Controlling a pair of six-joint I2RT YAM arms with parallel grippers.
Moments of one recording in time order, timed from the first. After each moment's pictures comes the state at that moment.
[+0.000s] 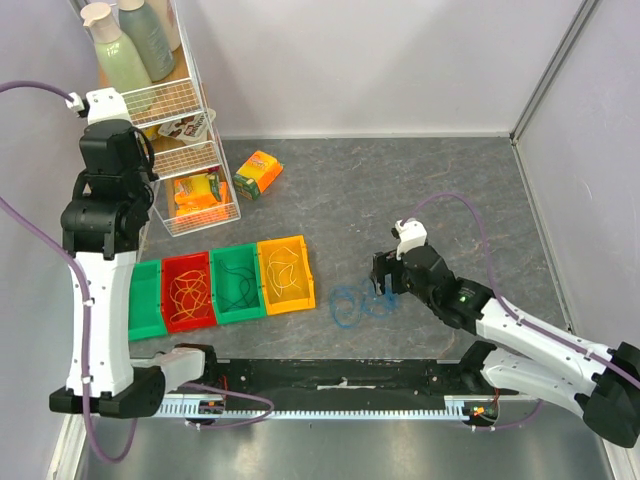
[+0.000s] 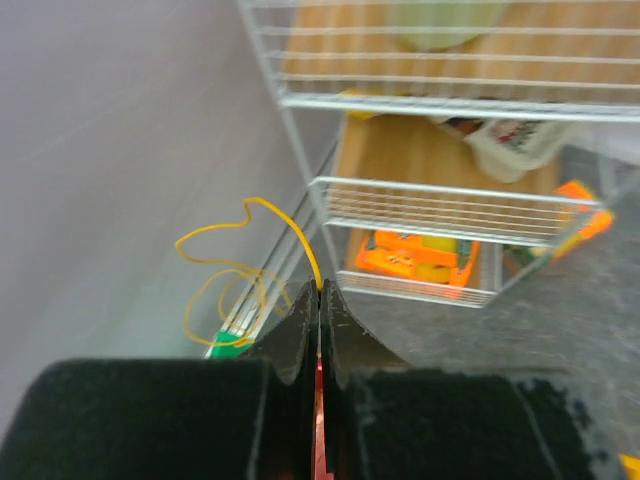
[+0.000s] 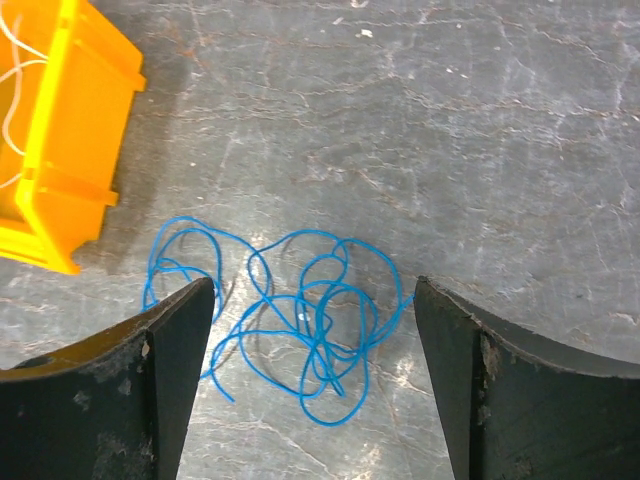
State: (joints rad) left arm -0.11 1.18 1.80 -0.94 -0.56 -0.06; right arm 0.81 0.93 0.55 -0.21 0.30 0.36
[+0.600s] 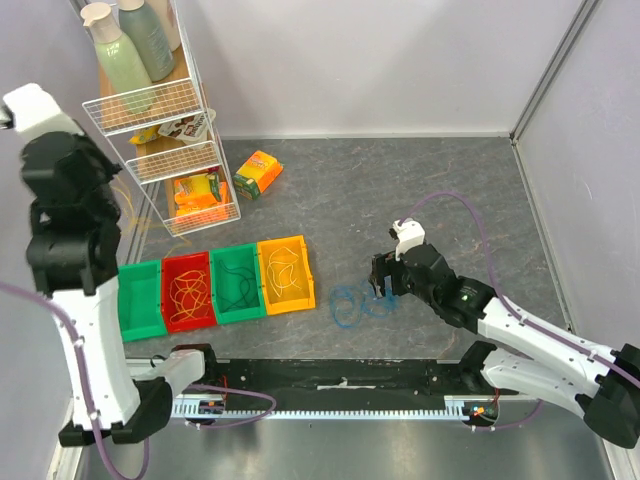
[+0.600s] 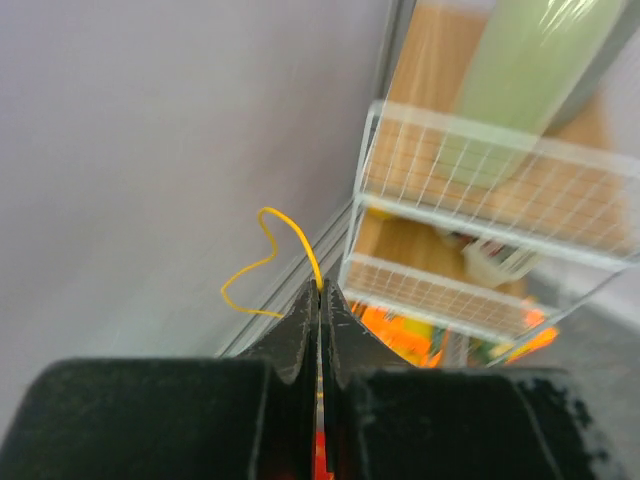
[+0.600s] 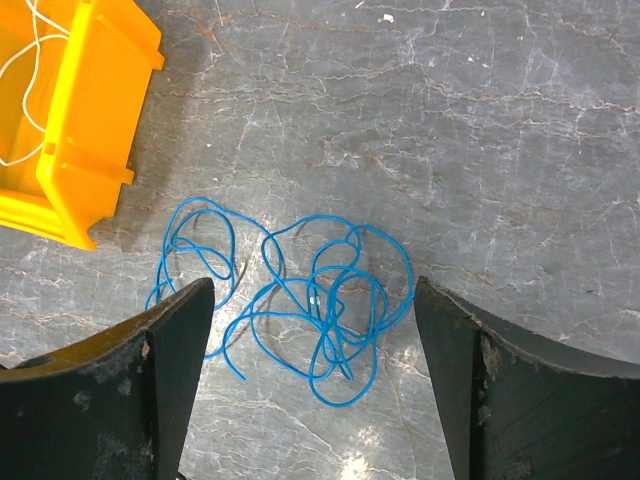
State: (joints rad) left arm 0.06 1.09 1.77 -0.83 -0.56 -0.11; right arm 0.81 0.92 0.59 -0.27 0.24 0.35
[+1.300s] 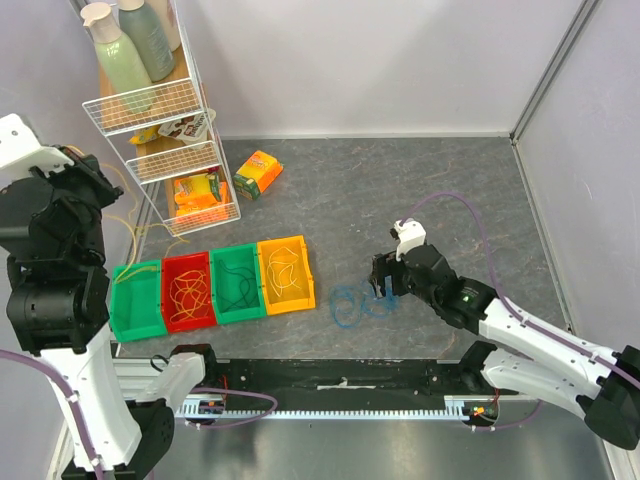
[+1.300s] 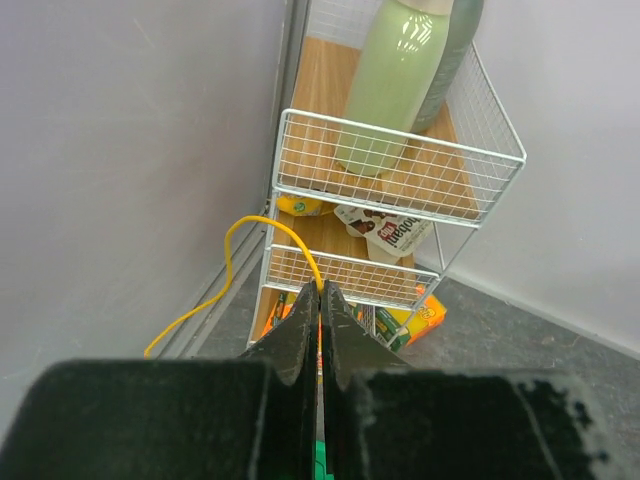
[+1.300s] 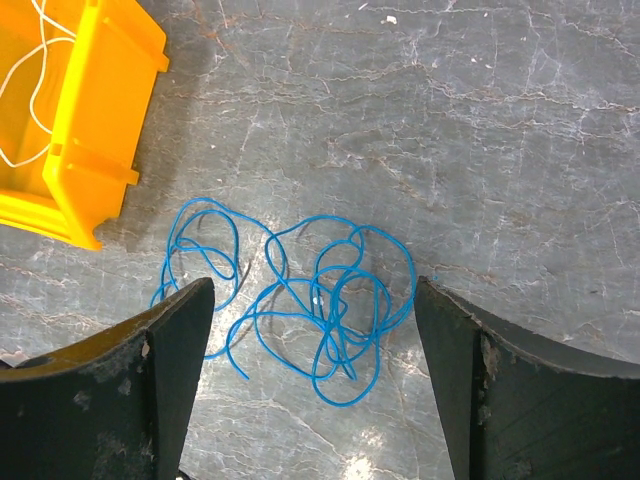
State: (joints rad) left arm 0.06 0.96 1.86 -0.87 -0.33 -0.20; right arm 0.81 0.92 0.59 -0.27 0.24 0.35
